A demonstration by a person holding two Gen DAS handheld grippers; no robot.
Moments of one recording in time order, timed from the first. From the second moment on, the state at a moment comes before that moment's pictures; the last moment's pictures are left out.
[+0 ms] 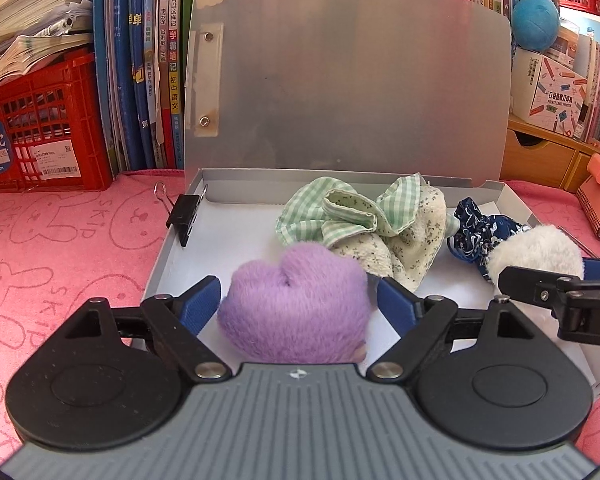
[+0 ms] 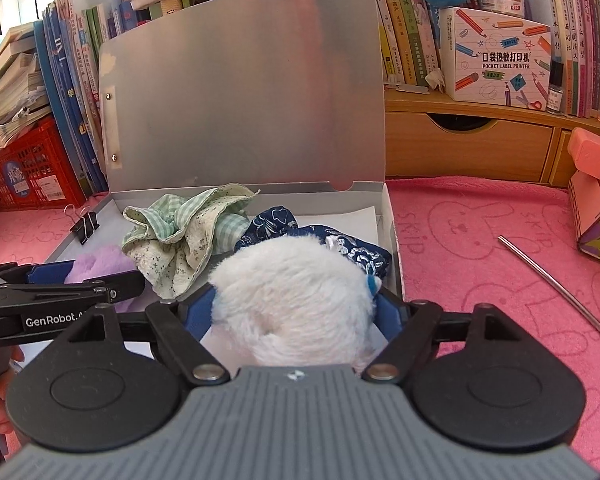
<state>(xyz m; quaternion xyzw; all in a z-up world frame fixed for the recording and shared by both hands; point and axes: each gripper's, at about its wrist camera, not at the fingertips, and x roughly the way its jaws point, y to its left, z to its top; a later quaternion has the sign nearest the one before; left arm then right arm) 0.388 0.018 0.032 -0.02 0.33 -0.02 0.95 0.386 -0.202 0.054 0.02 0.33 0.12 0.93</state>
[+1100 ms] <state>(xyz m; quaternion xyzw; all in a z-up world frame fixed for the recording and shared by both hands) 0.244 0.003 0.082 -0.02 0.28 -0.09 0.96 0.263 -0.233 0.087 0.00 0.32 0.11 0.94</state>
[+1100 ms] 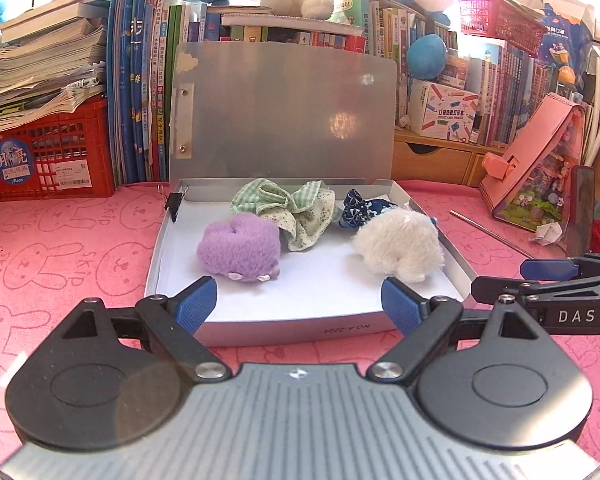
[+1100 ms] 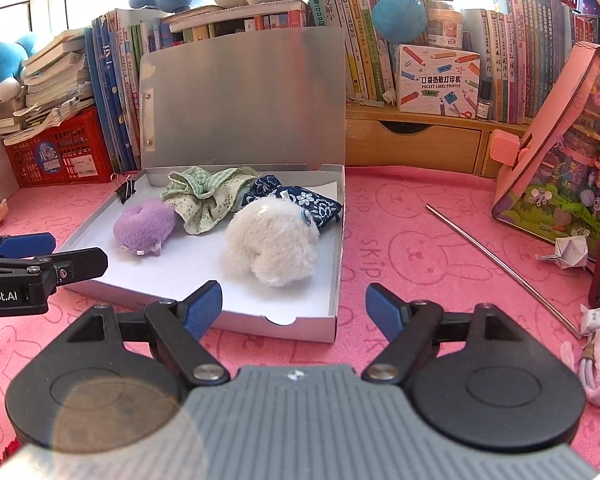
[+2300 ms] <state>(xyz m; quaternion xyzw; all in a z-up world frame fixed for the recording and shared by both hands) 0.106 -0.006 0.062 -0.02 0.25 -0.15 0.96 0.124 -0.243 0.074 -0.01 0.28 0.12 0.95</state>
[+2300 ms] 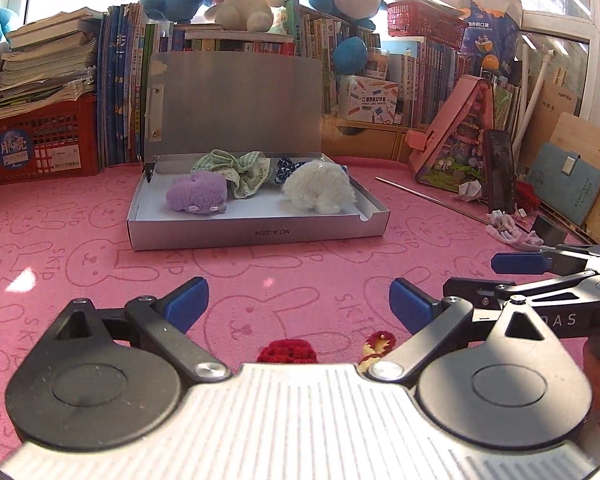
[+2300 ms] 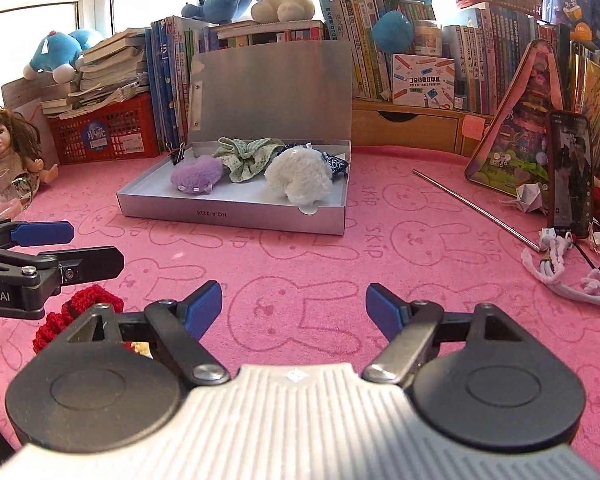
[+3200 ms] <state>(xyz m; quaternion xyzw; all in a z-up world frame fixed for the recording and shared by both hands) 0.076 0.007 0.036 -0.03 0.26 -0.11 0.96 0.062 -0.240 0.053 -0.04 0.25 0.09 0.96</state>
